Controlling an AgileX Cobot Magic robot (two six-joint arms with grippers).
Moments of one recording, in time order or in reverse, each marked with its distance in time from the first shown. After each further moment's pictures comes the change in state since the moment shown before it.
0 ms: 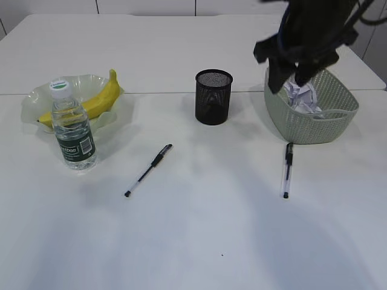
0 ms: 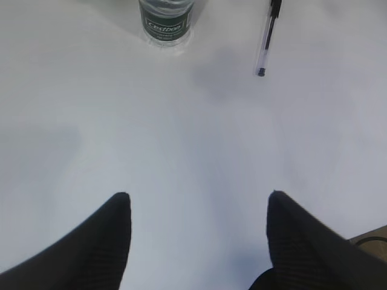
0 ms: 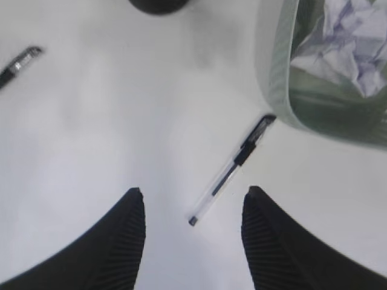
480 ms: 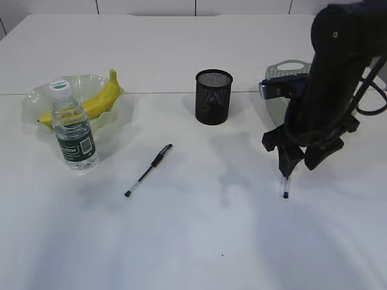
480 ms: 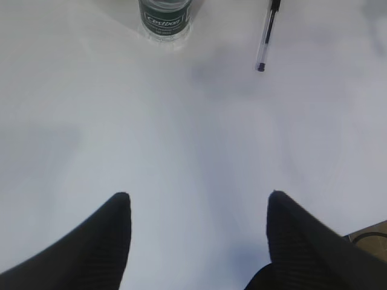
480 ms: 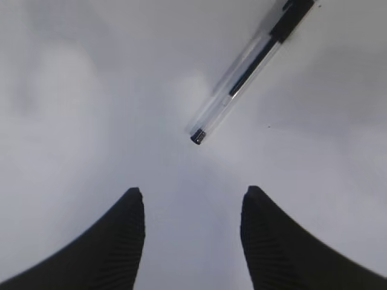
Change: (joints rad) left arm 0.000 0.000 0.000 0.000 0.011 0.000; right arm -0.019 0.000 0.434 0.027 -0.163 0.007
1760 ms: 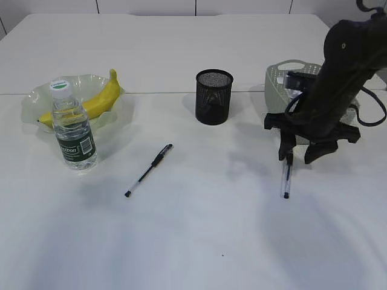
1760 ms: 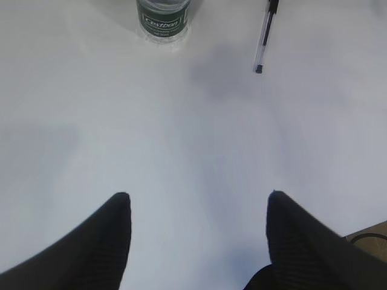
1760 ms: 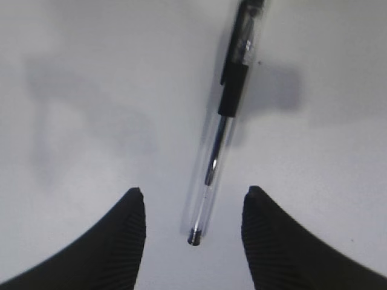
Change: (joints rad) left arm 0.000 0.000 0.000 -0.006 -0.001 0.000; right arm -0.099 0.092 -0.023 0.083 -0.181 0.286
